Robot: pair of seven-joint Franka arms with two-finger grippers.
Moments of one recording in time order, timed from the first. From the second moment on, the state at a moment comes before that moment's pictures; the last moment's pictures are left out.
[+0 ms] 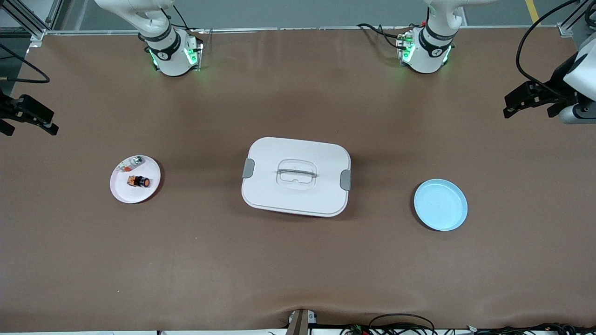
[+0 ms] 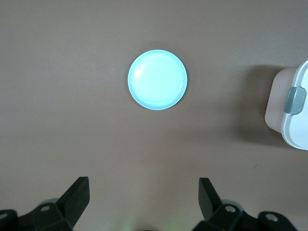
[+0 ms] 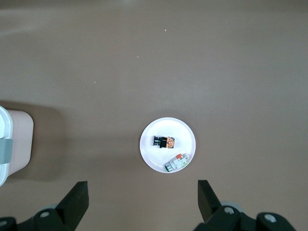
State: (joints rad) left arm 0.04 -0.02 -0.11 -1.53 0.01 1.49 -0.08; right arm 0.02 -0.02 -0.07 -1.55 0.01 1.64 -0.05
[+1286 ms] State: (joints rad) left arm 0.04 -0.01 -0.11 -1.53 0.01 1.49 -0.08; right arm 0.02 -0.02 -0.07 -1.55 0.01 1.63 -0.05
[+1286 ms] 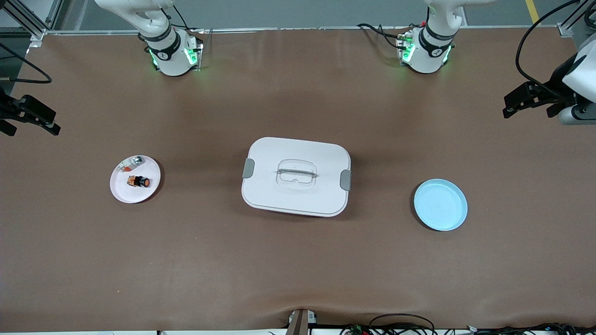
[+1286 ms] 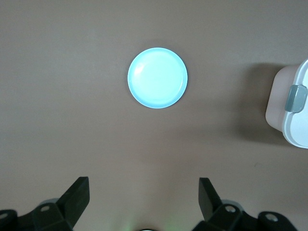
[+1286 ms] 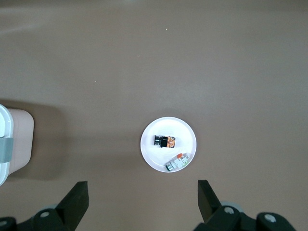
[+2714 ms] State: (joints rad) left arm 0.05 0.02 -0.10 -1.53 0.01 1.49 -0.08; right arm -0.02 0.07 -0.08 -1.86 0.00 1.84 -0.05
